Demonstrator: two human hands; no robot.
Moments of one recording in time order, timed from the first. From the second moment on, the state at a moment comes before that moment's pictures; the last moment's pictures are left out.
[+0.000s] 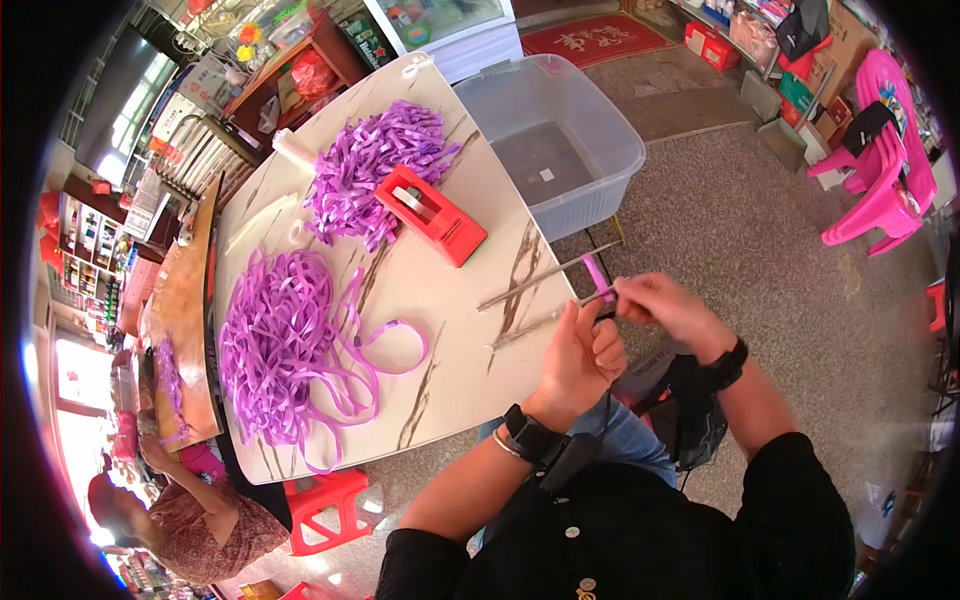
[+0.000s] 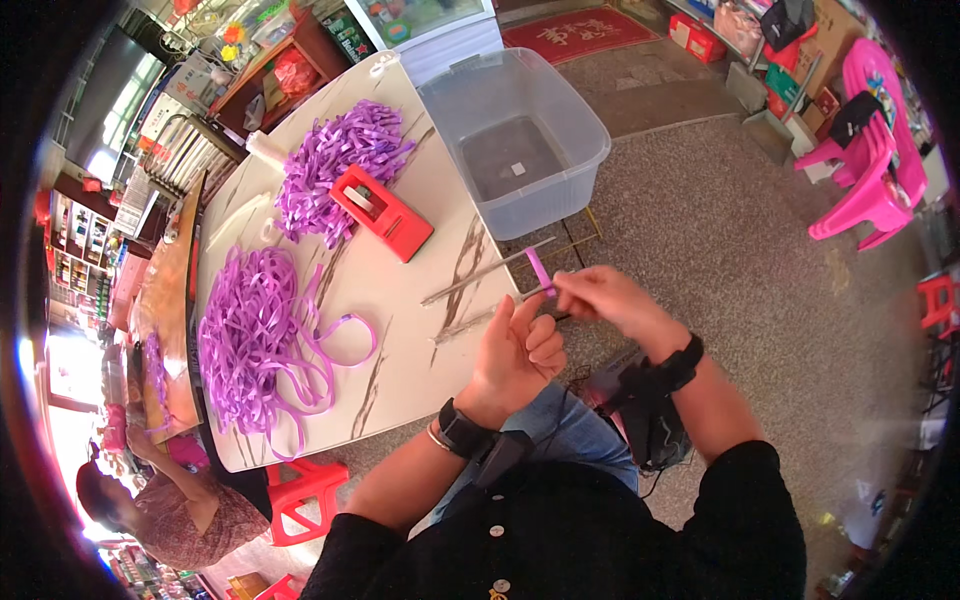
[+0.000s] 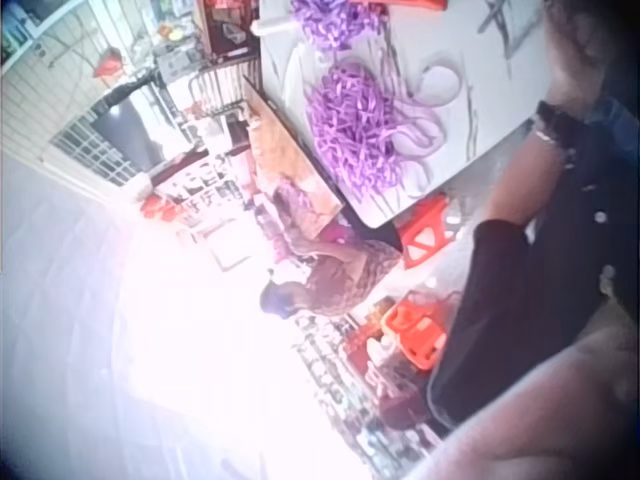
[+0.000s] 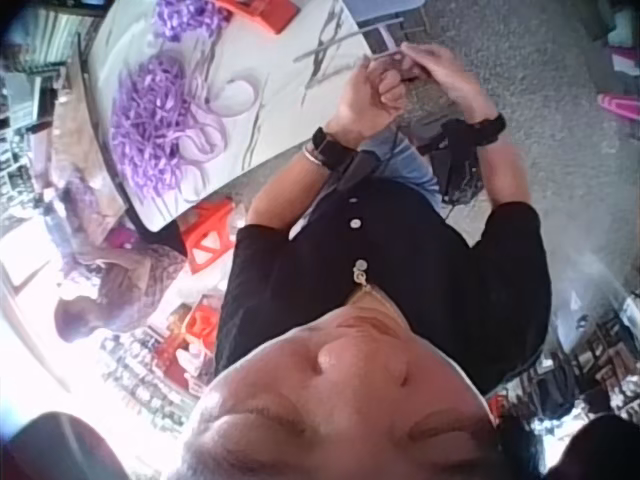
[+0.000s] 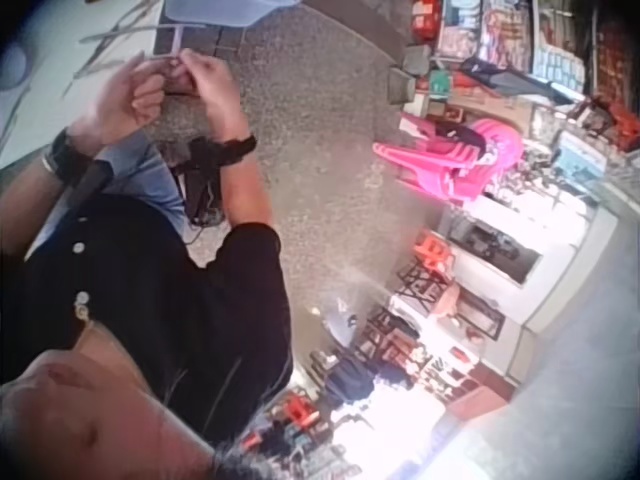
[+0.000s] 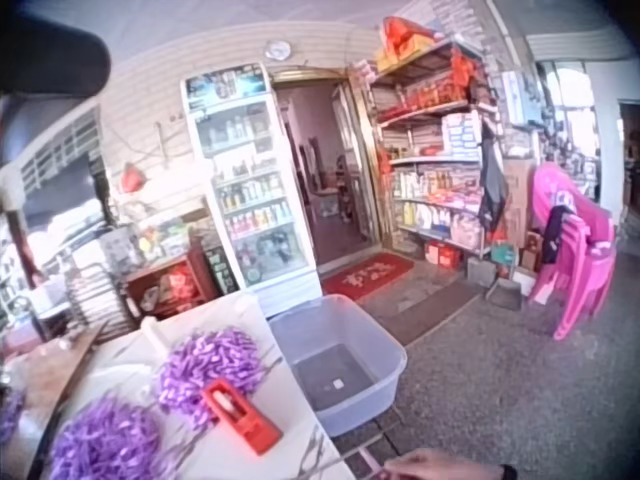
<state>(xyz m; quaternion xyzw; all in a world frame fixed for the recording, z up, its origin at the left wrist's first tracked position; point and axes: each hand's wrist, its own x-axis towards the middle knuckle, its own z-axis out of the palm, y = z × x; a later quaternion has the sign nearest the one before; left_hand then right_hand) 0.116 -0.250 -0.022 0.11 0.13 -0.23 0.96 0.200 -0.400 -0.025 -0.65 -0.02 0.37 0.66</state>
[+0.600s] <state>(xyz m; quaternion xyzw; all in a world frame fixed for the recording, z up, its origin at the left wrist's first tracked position) 0.112 -0.244 -0.052 0.00 -0.05 -0.25 0.97 0.298 -0.206 0.040 -0.84 -0.32 0.18 0.40</state>
